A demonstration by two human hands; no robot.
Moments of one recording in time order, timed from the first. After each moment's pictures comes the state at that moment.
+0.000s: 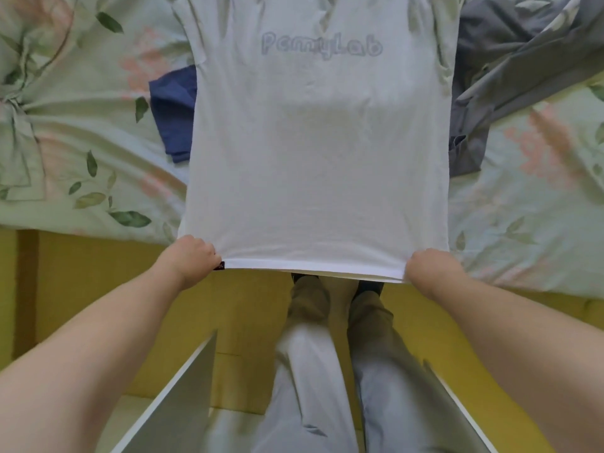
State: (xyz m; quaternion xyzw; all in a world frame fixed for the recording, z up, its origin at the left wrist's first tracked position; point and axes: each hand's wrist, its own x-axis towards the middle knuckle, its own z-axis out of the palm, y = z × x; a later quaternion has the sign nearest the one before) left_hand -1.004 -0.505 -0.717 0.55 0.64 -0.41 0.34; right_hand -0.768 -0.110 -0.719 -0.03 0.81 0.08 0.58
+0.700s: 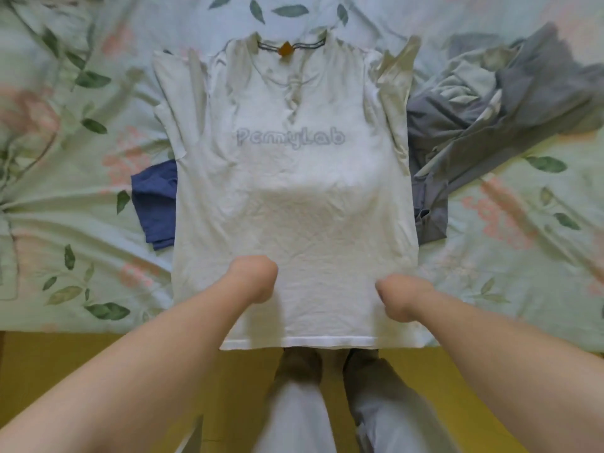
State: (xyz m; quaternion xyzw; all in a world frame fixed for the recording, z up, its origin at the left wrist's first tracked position) left_hand -1.044 -0.293 -0.710 0.39 0.76 -0.25 0.45; right_hand -0.856 -0.066 -0.710 0.11 0.82 -0.11 0.55
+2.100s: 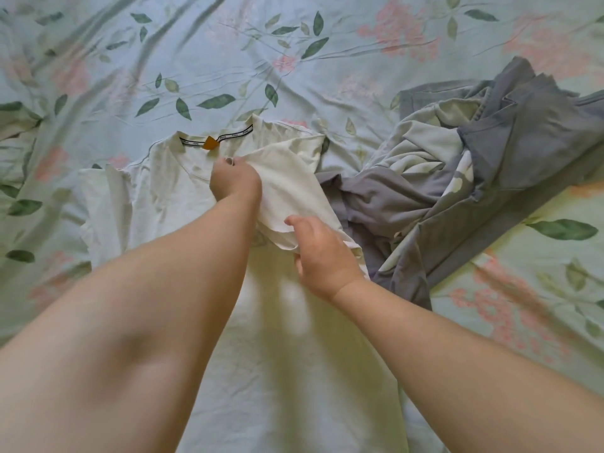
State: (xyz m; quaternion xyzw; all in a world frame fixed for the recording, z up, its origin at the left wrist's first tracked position) left_hand -1.243 0.035 -0.753 -0.17 0.91 0.37 0.08; right_hand -1.048 0.064 -0.765 0.17 0.91 -0.37 0.00
